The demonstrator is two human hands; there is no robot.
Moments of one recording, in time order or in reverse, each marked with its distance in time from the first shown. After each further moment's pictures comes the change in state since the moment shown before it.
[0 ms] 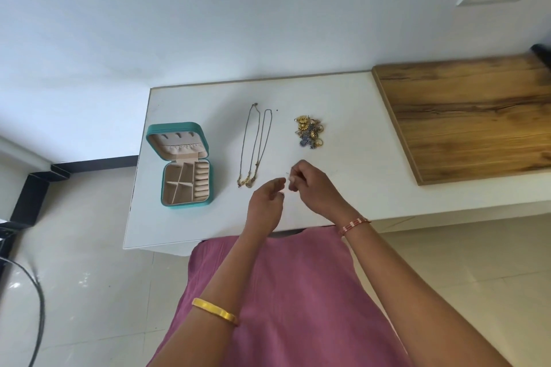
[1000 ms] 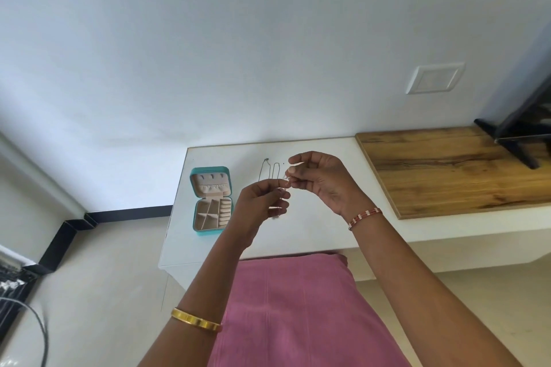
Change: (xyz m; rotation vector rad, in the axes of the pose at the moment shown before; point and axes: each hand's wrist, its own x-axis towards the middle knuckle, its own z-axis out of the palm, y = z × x) left_hand -0.095 0.081 -0.074 -0.445 -0.152 0.255; right_hand -0.084 -0.130 -0.063 0.820 0.014 -0.132
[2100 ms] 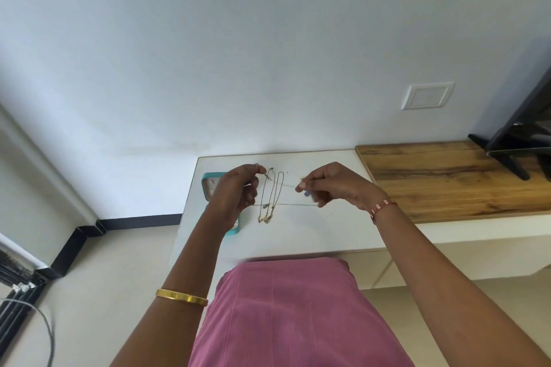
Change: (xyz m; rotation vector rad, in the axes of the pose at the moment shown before) left_hand -0.029 0.039 -0.030 -0.054 0.080 0.087; right_hand -0.026 -0.021 -0.018 -0.645 -0.205 0.101
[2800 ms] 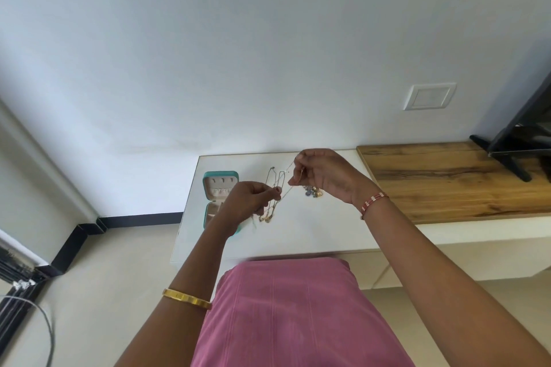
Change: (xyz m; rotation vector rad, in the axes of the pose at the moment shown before) left_hand 0.001 -0.018 0.000 0.495 -0.073 0.008; right_hand 0.010 -0.026 0.015 0.469 -0.041 -0.140
